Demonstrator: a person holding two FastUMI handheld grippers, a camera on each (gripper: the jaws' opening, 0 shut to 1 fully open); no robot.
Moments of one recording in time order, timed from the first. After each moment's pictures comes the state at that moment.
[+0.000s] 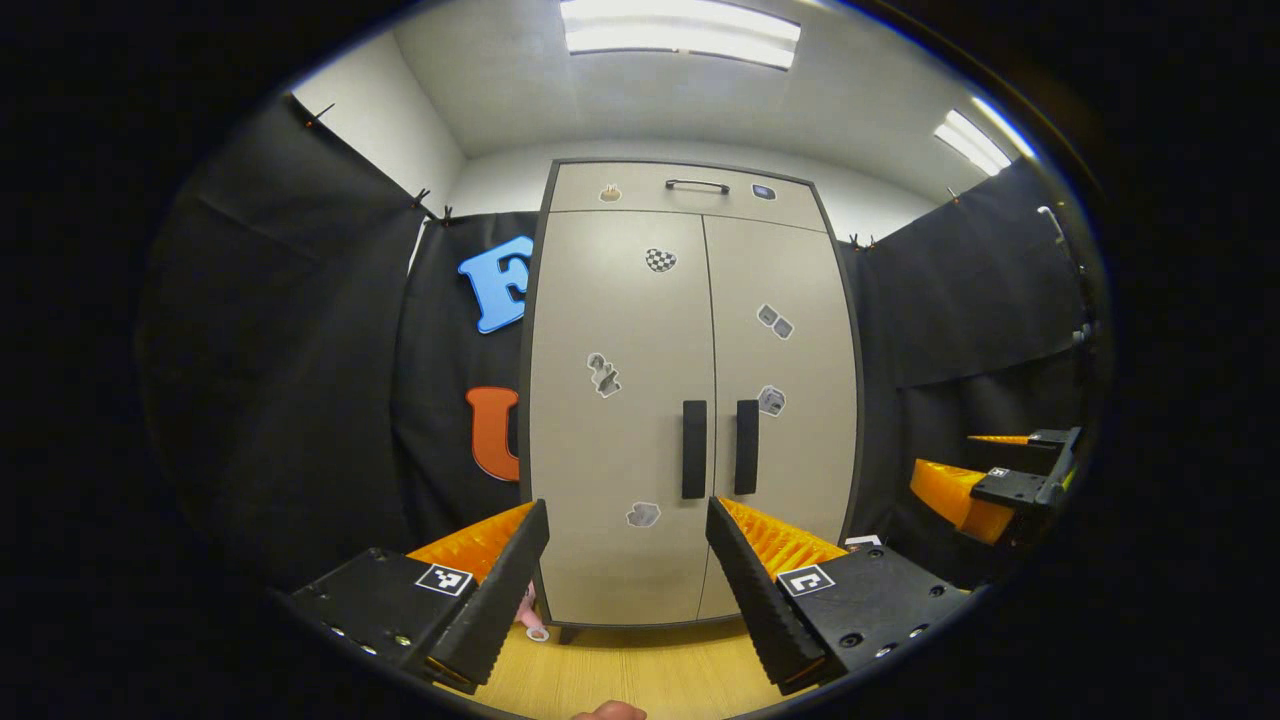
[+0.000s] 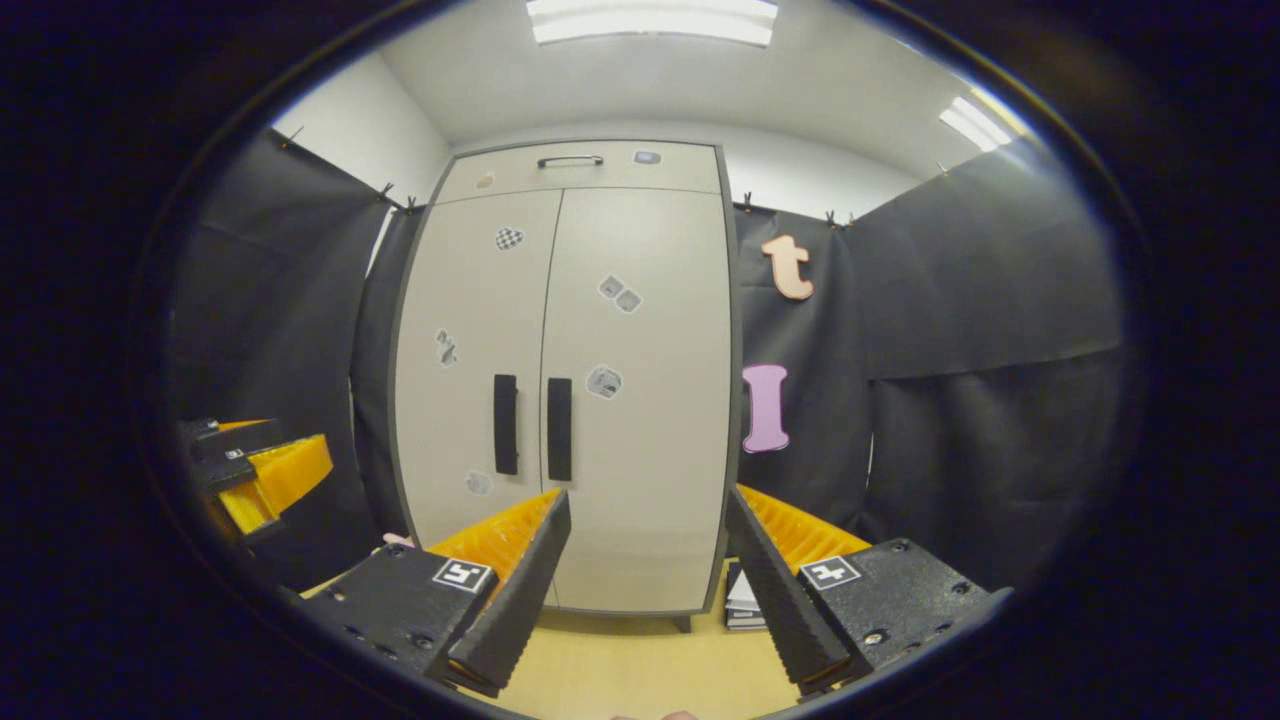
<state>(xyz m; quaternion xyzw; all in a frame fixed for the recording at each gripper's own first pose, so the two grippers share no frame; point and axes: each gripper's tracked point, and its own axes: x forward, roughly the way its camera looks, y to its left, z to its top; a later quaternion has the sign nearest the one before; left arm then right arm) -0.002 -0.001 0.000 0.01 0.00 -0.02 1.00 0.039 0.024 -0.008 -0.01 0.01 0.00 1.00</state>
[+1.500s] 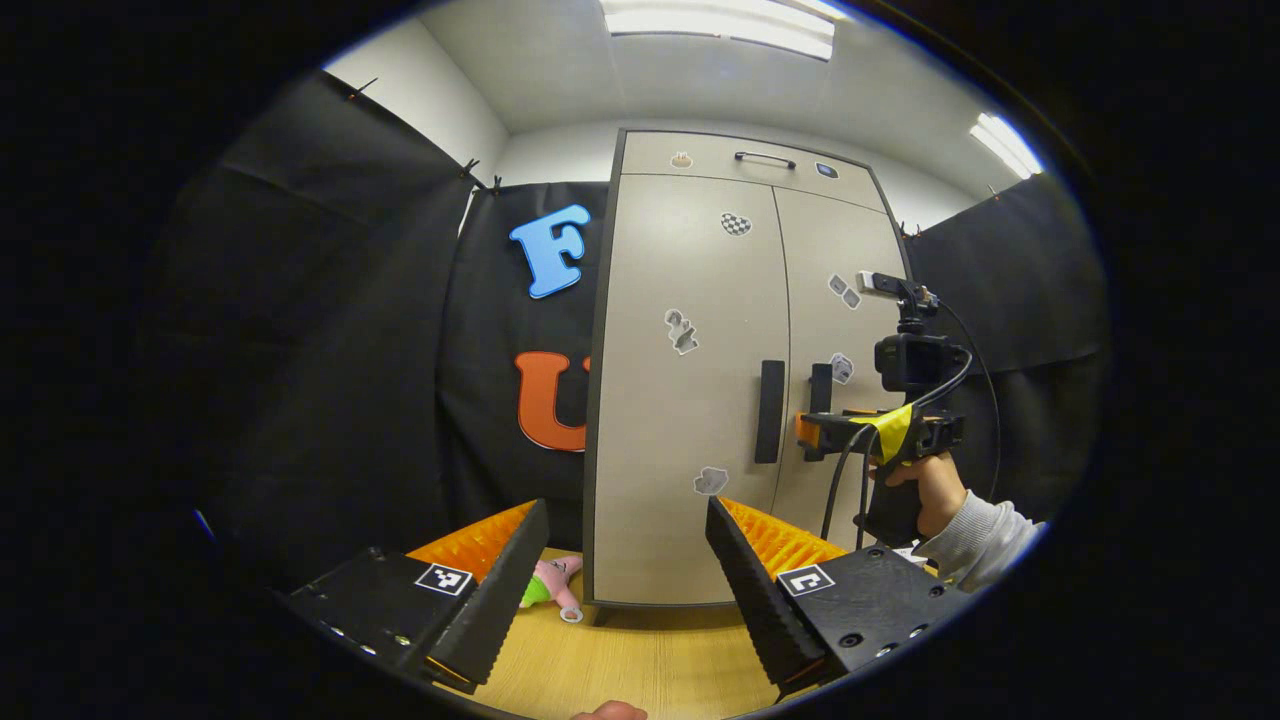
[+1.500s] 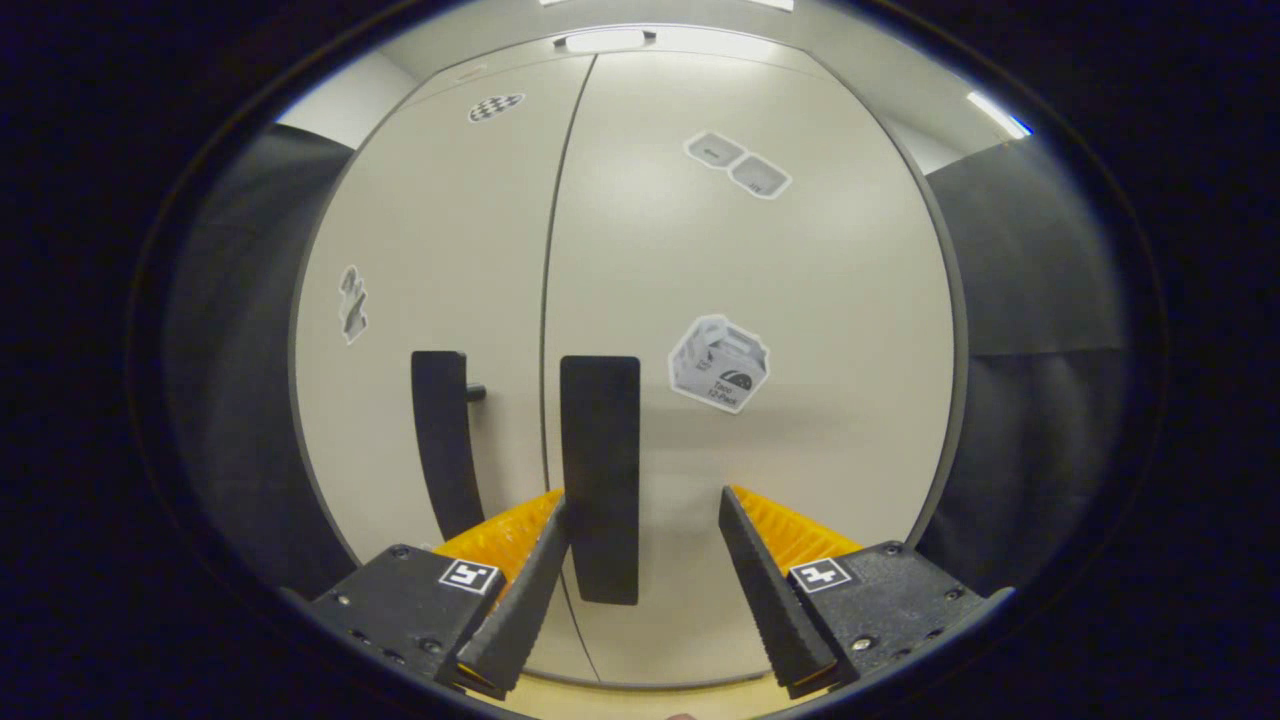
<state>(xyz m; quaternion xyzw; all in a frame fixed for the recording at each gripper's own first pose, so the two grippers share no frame) -0.003 0.063 -0.036 -0.01 0.04 0.04 1.00 0.283 0.111 -0.037 0.00 0.06 0.03 1.00</state>
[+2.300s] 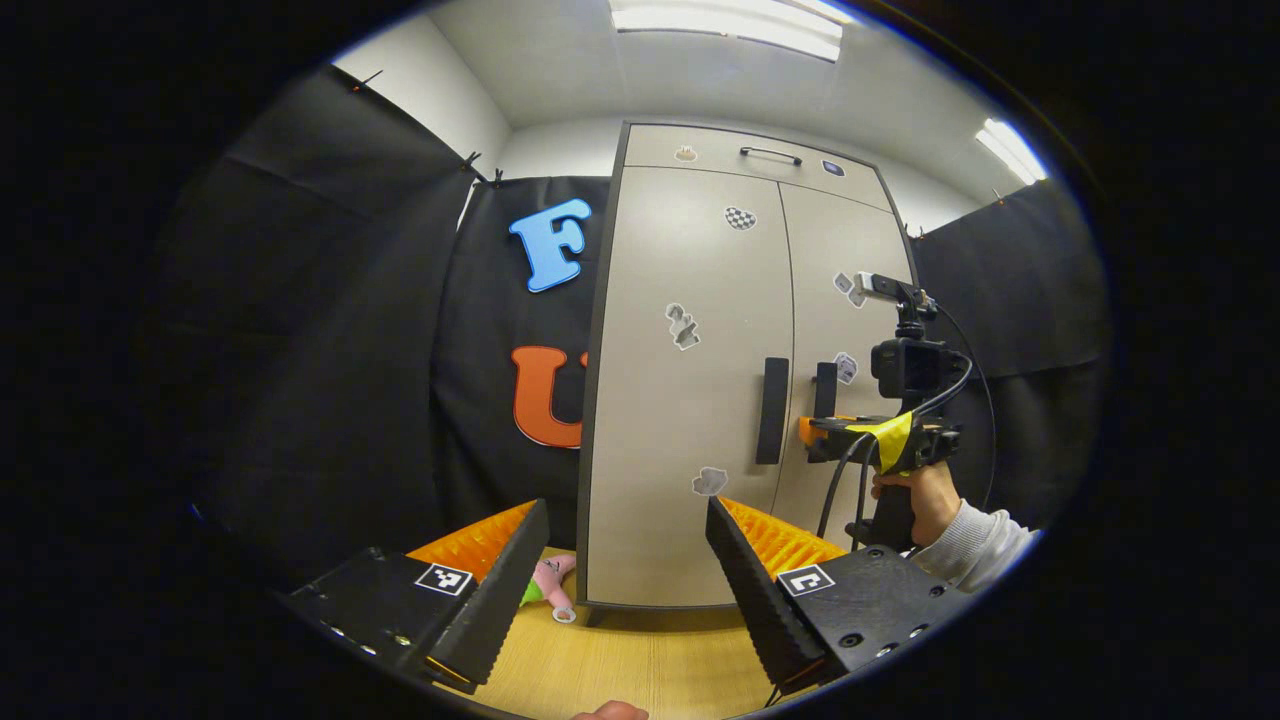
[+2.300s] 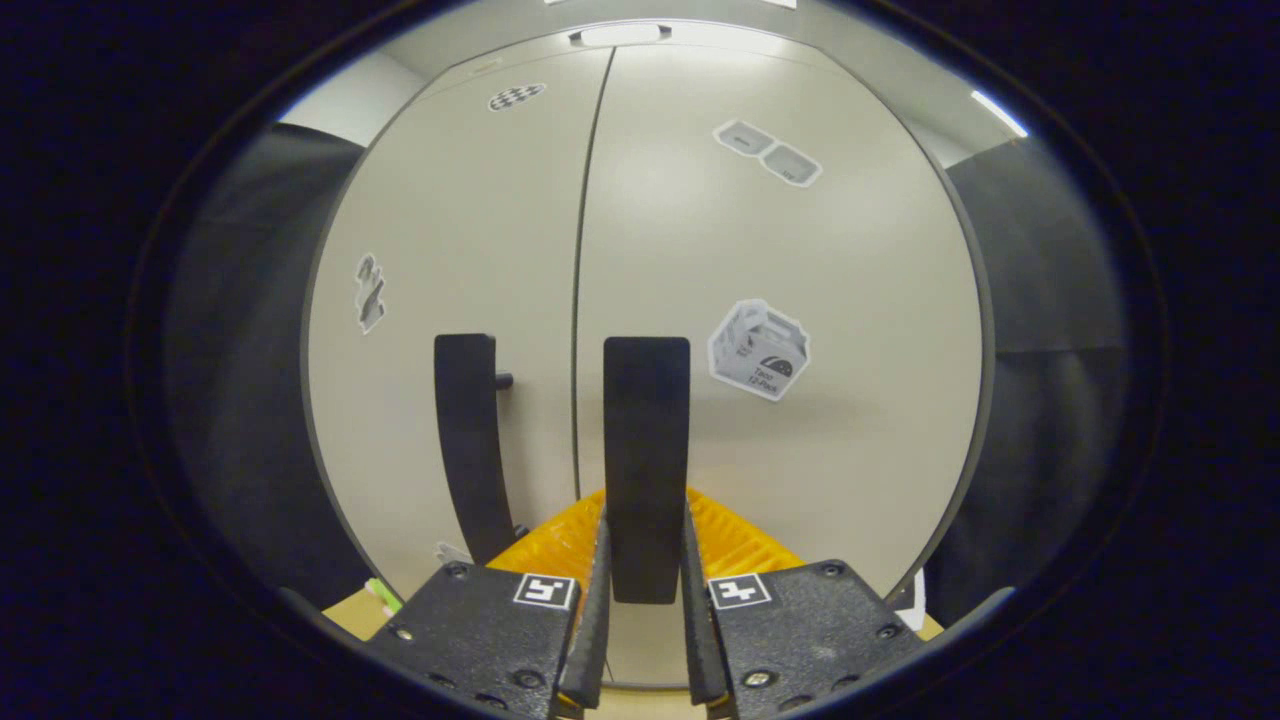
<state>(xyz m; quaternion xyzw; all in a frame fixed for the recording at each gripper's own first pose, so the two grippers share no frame) 0.009 0.062 -0.041 -0.03 0.04 0.03 1.00 0.284 0.130 -0.045 -0.02 0.06 0.05 1.00</state>
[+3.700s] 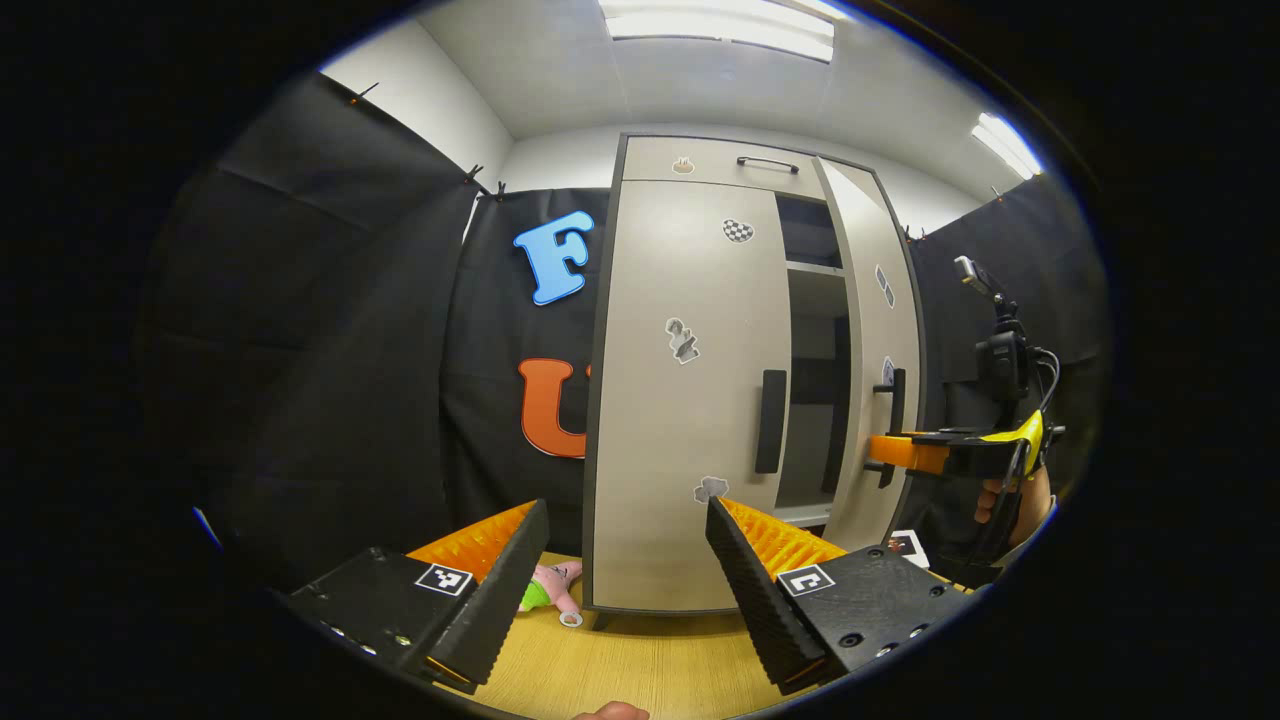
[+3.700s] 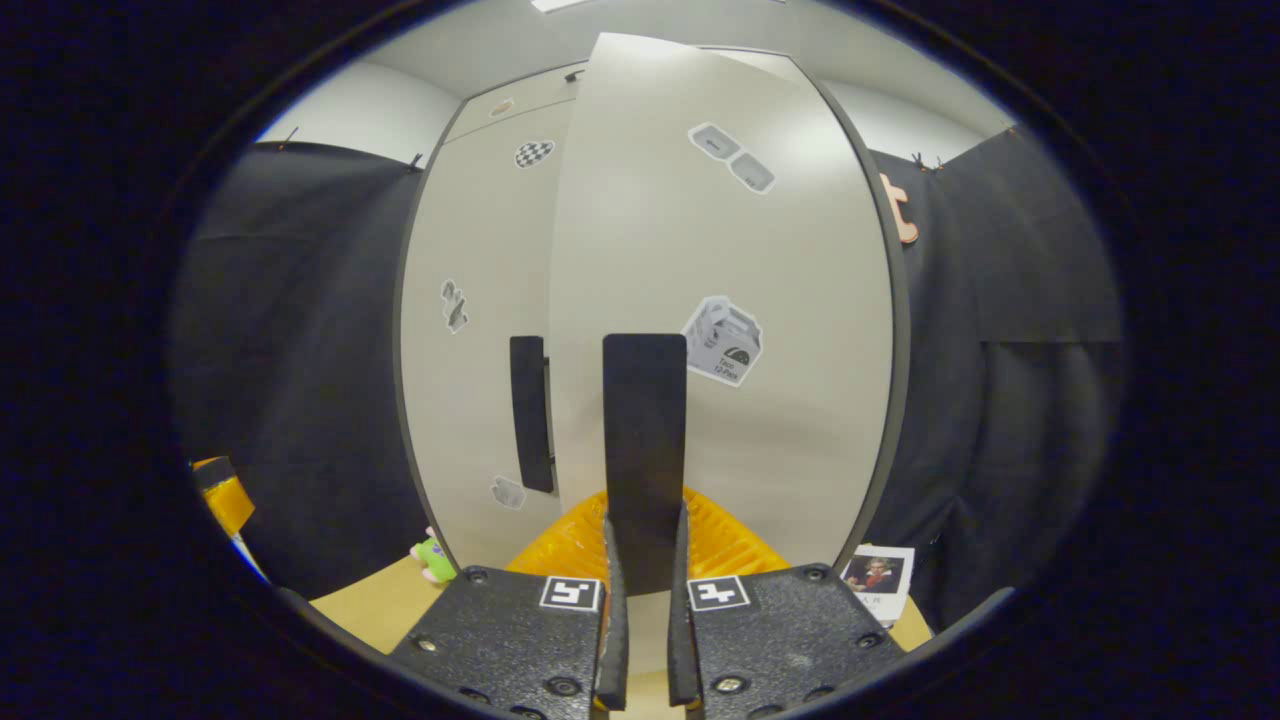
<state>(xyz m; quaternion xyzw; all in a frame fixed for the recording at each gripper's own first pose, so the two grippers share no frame) -0.002 0.058 -0.030 -0.01 0.03 0.05 1.00 0.171 0.077 -0.039 0.00 0.09 0.13 0.99</state>
